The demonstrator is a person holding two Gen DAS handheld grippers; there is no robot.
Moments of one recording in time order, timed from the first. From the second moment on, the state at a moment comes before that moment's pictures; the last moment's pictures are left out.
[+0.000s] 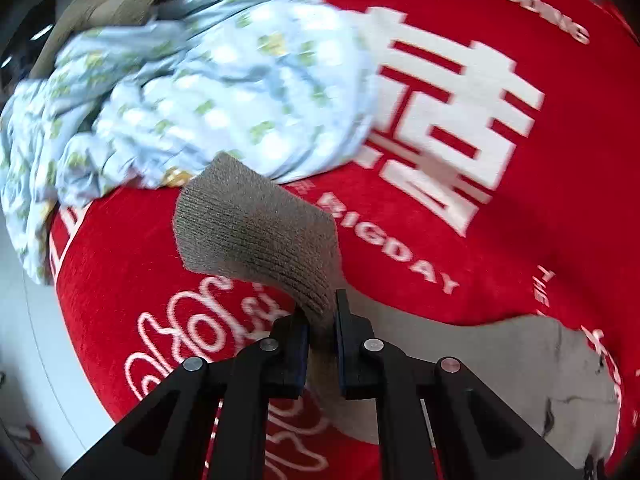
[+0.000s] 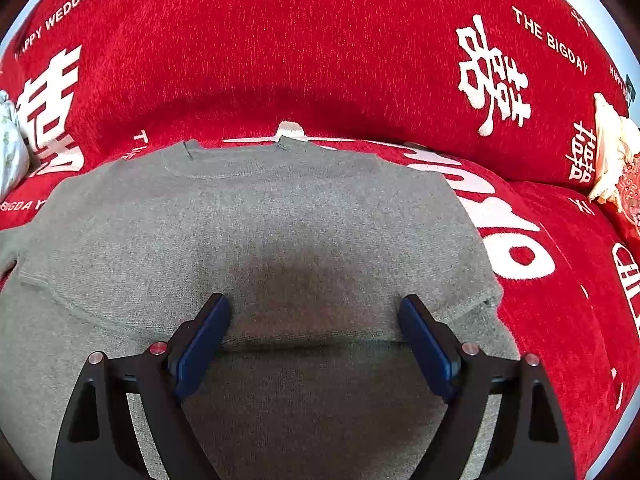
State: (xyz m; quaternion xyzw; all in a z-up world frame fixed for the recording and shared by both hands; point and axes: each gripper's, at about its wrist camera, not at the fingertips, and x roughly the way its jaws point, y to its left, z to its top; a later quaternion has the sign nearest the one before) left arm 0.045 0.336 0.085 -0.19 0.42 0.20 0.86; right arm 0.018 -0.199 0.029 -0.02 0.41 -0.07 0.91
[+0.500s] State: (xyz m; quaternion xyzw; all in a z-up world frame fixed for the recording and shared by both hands) left arm 0.067 0.196 0.099 -0.14 0.46 0.09 0.87; right arm 0.017 -0.201 0.028 -0.01 0.41 -0.06 0.91
